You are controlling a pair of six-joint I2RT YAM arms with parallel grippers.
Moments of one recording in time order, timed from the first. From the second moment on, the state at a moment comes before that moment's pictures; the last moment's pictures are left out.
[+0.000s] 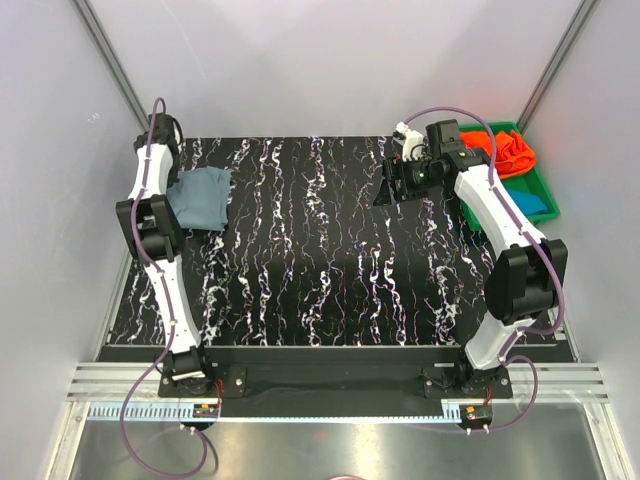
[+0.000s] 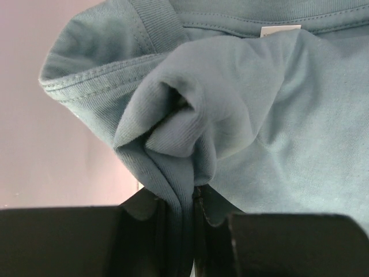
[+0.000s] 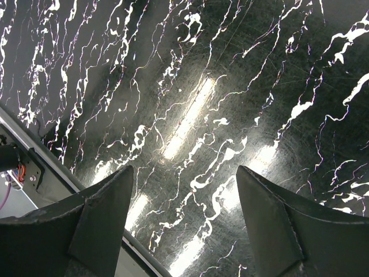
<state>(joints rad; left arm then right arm) 0.22 2.43 2.28 -0.91 -0.35 0.27 0.21 1.74 1.61 -0.80 -0.56 -0.02</state>
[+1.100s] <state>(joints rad) 0.26 2.51 2.34 -0.84 -0.45 0.31 0.21 1.74 1.60 -0.80 -0.56 -0.02</state>
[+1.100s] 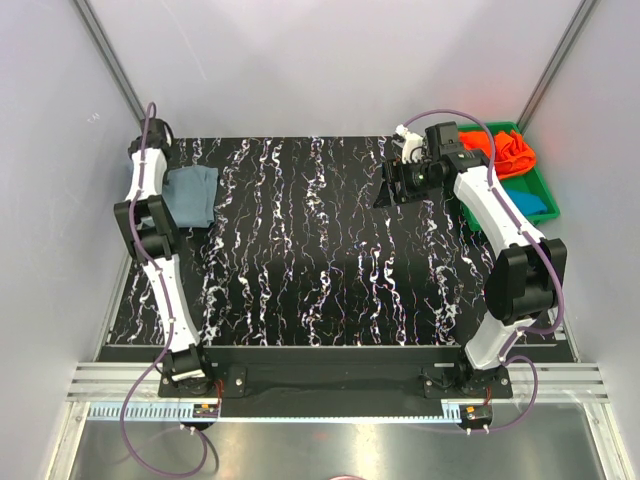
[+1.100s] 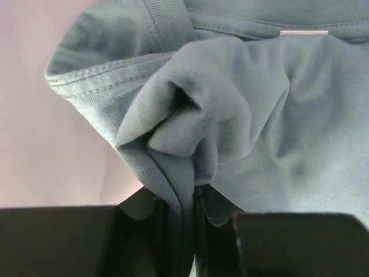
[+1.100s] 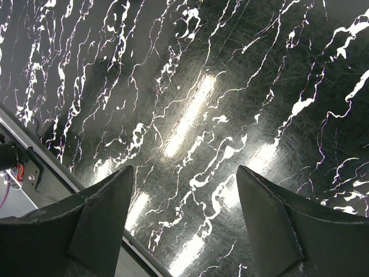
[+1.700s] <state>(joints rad) 0.25 2.55 2.39 -0.79 -0.47 0.34 0.21 1.74 1.59 -0.79 -0.56 -0.02</state>
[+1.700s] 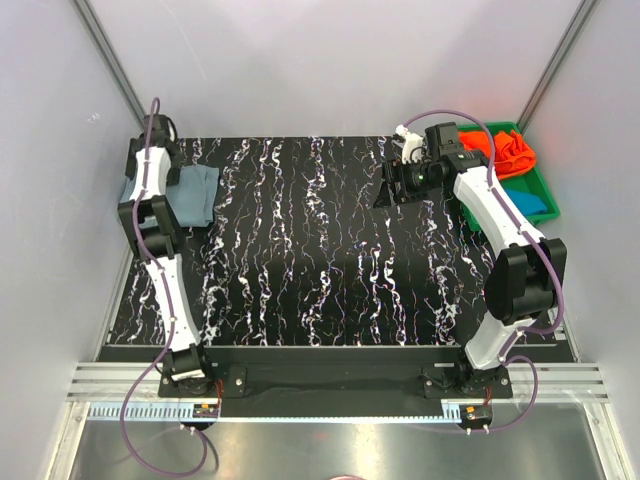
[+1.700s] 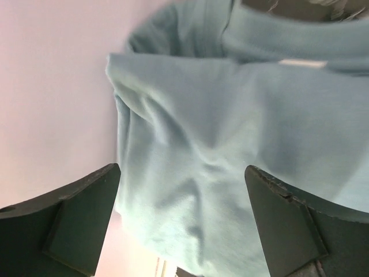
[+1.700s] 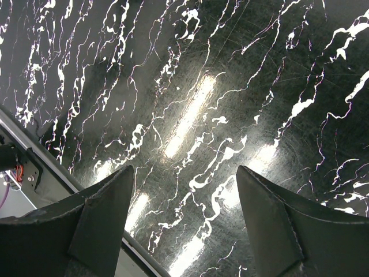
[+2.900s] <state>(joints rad) -0.24 1.49 1.59 -0.81 0.17 0.08 -0.06 1.90 1.67 -0.46 0.17 -0.08</state>
